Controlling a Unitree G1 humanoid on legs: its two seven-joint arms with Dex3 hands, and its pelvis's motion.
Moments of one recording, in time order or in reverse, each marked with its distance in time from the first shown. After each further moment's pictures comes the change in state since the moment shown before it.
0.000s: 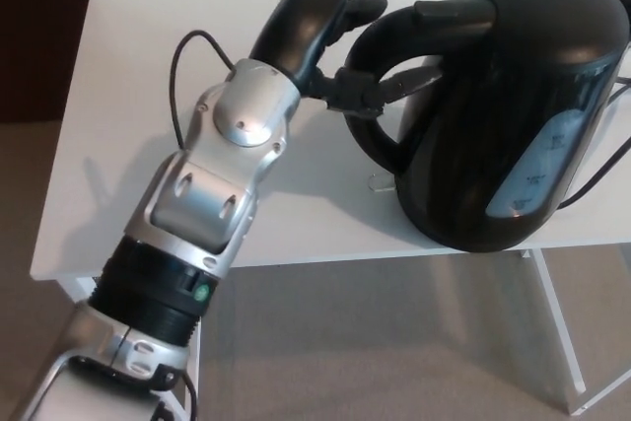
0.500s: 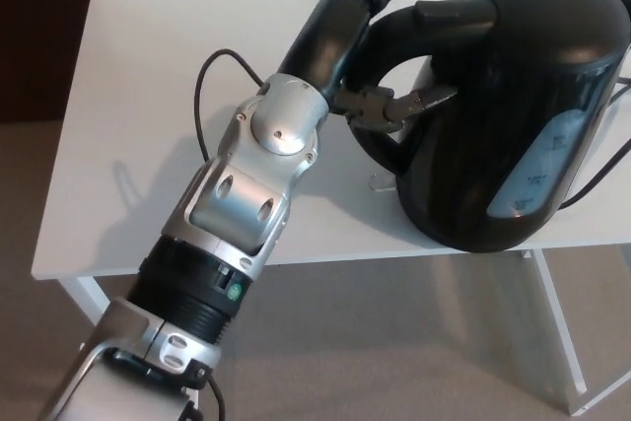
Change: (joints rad) left_arm -0.022 -0.056 0.000 0.141 0.058 0.007 0.041; right_arm 0.004 0.002 0.000 -0.044 0.000 0.002 -0.009
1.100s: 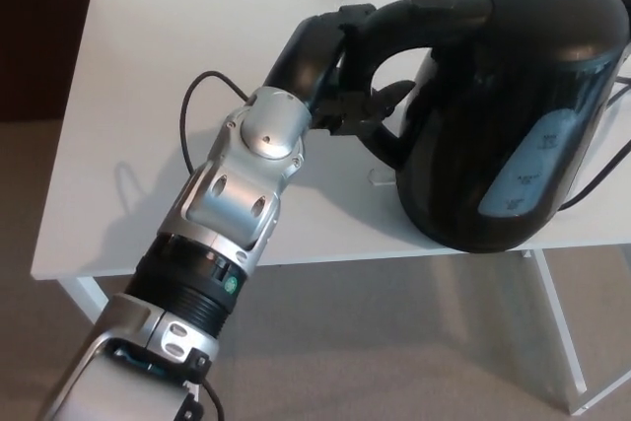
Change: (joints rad) left_arm -0.013 -0.001 0.040 0.120 0.006 -0.039 -0.009; right_arm -0.006 0.000 0.000 0.003 0.000 0.001 0.000
